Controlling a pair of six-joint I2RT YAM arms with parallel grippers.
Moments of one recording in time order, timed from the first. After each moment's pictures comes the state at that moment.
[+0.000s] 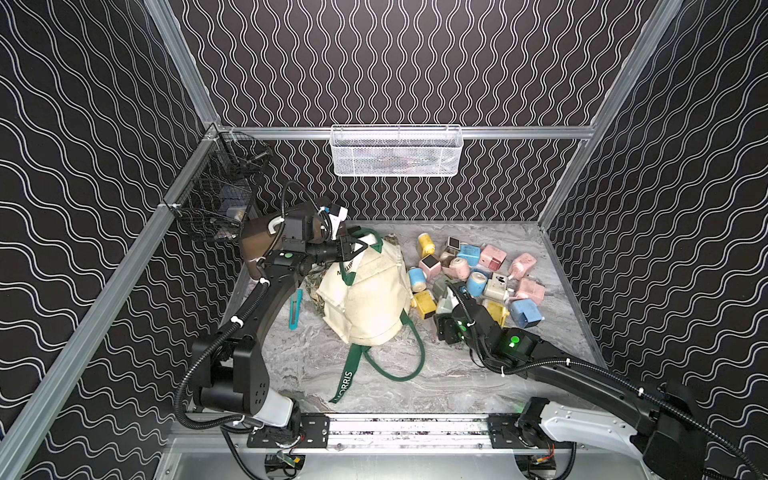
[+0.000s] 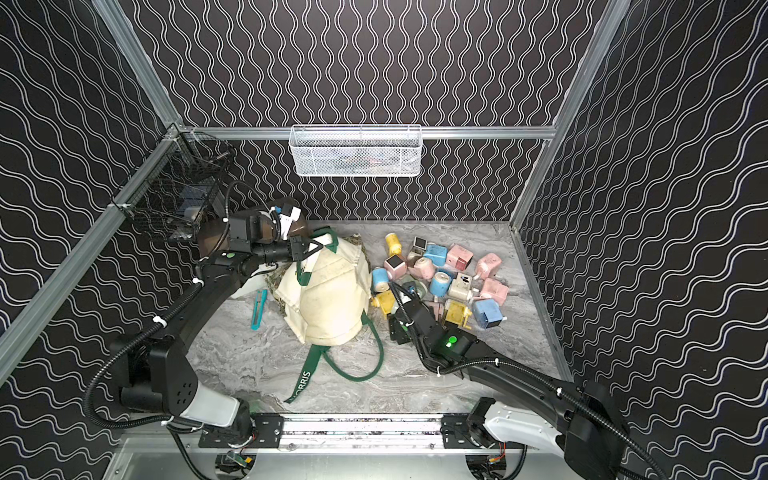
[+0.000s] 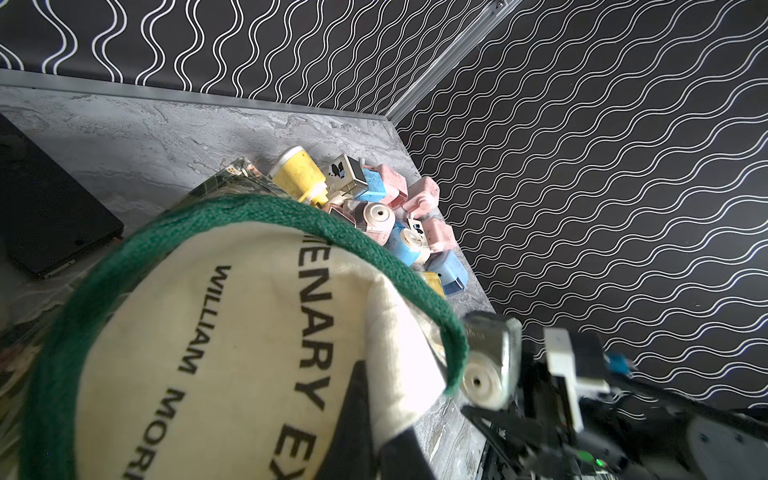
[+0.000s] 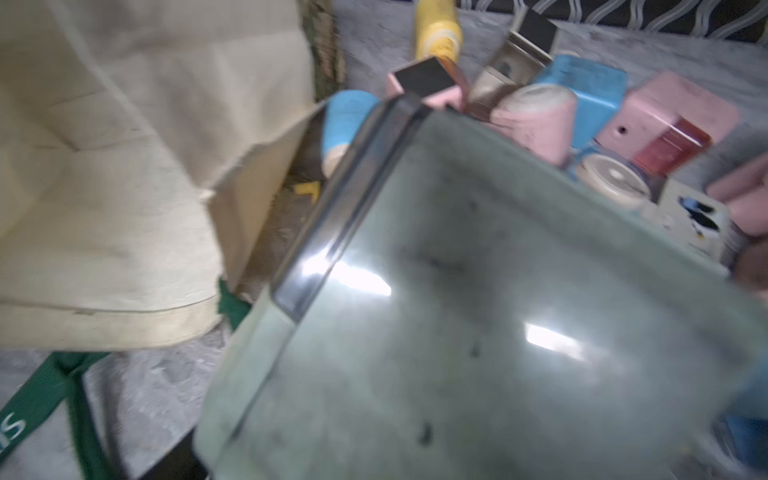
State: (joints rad) left arm -0.07 1.50 1.26 -0.28 0.83 -0.37; right arm 0.84 1.08 0.68 -0.36 0.46 0.45
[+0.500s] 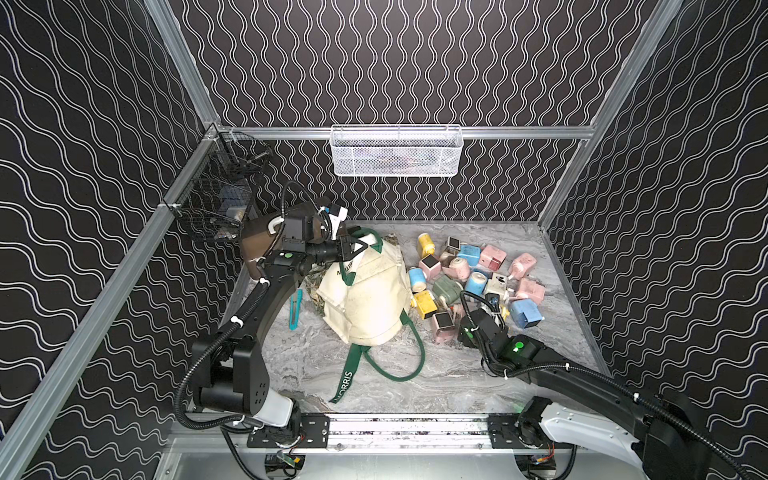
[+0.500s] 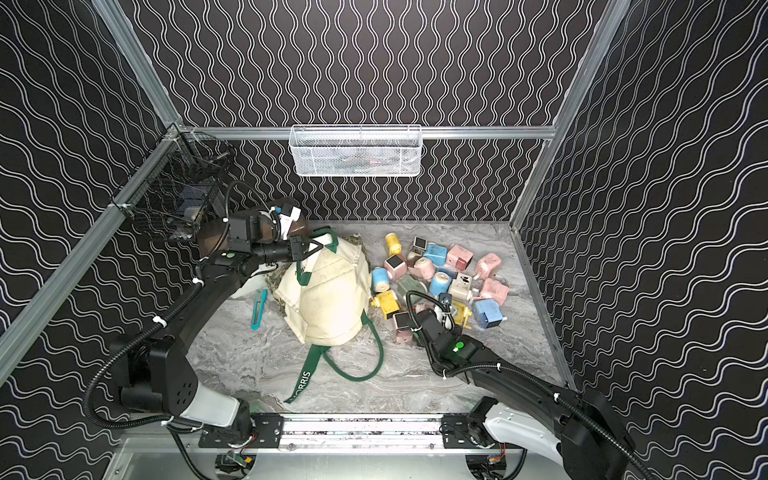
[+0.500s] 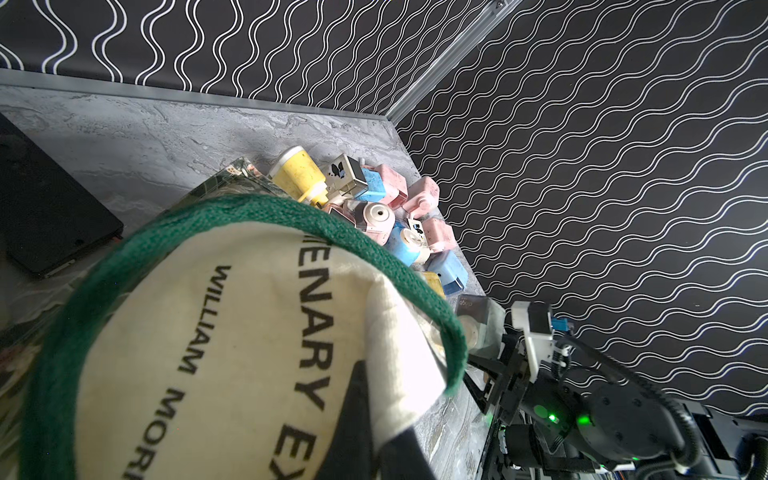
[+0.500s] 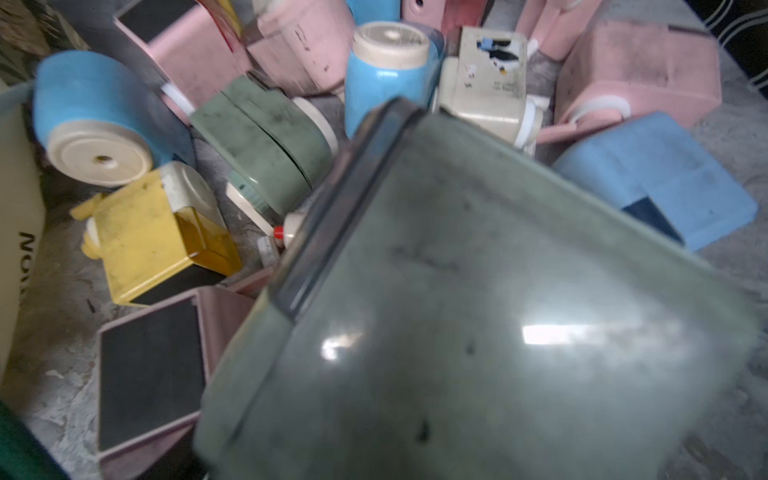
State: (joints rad) left arm -0.07 1.50 1.26 -0.28 0.83 -0.37; right arm 0.77 1.05 0.54 -0.47 0.60 0.79
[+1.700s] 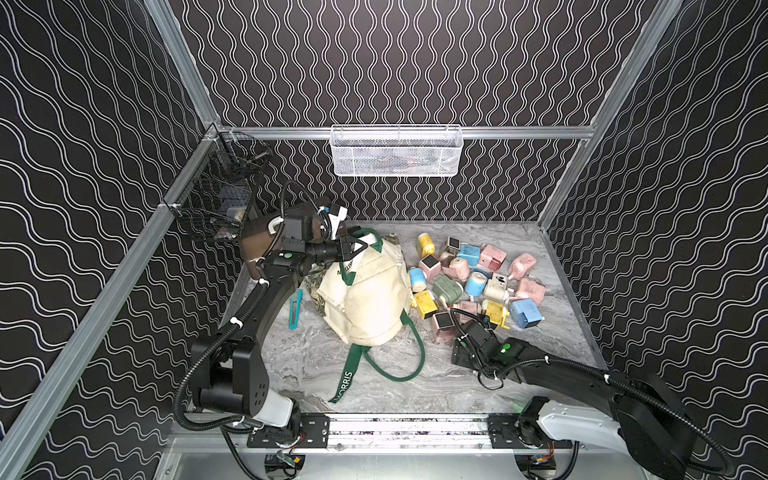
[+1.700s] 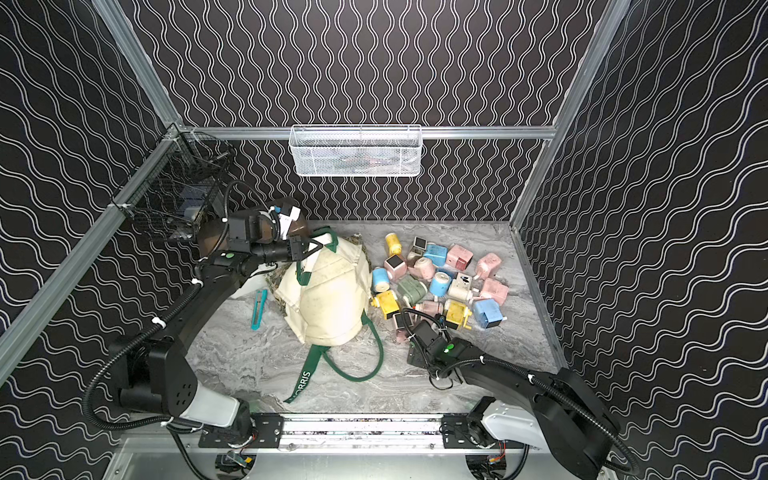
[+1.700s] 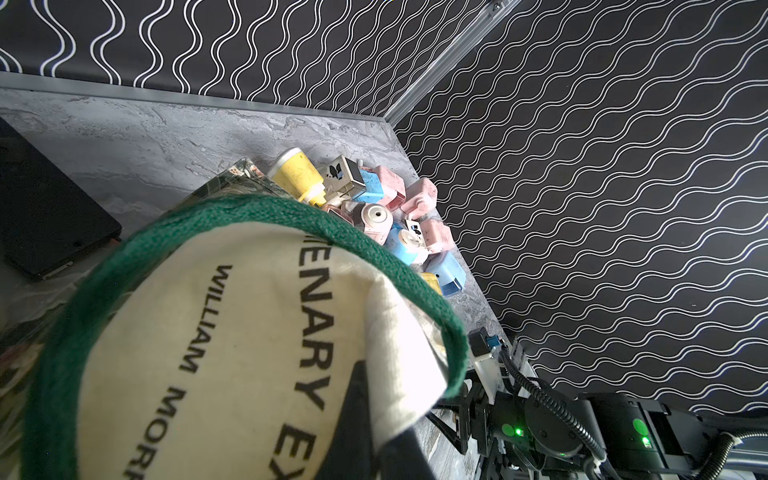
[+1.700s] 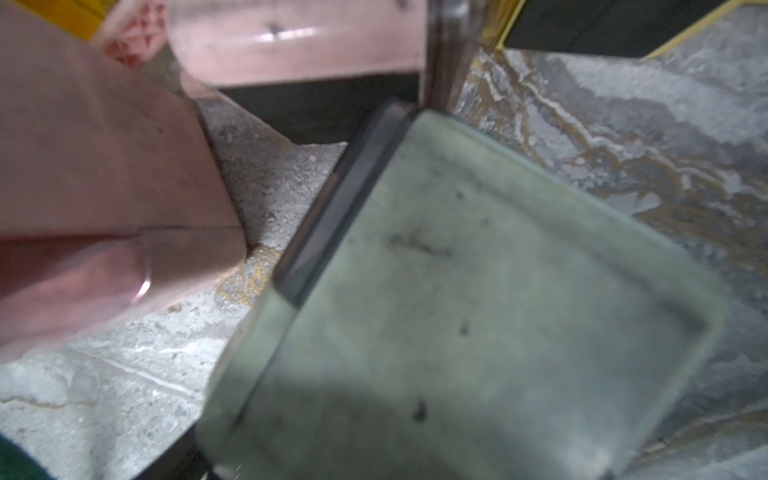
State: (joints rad) left arm -0.07 1.50 1.26 -0.27 0.83 -0.37; right arm 0.77 1.18 0.48 -0.49 0.26 0.94
